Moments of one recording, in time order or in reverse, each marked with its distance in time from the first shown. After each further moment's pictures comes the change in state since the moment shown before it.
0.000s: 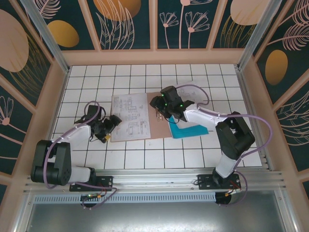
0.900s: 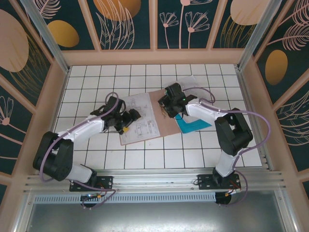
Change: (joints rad) left arm -0.303 0.103 0.230 -0.021 0.005 -0.088; right arm -0.084 0.063 0.085 -0.181 -0.016 0.207
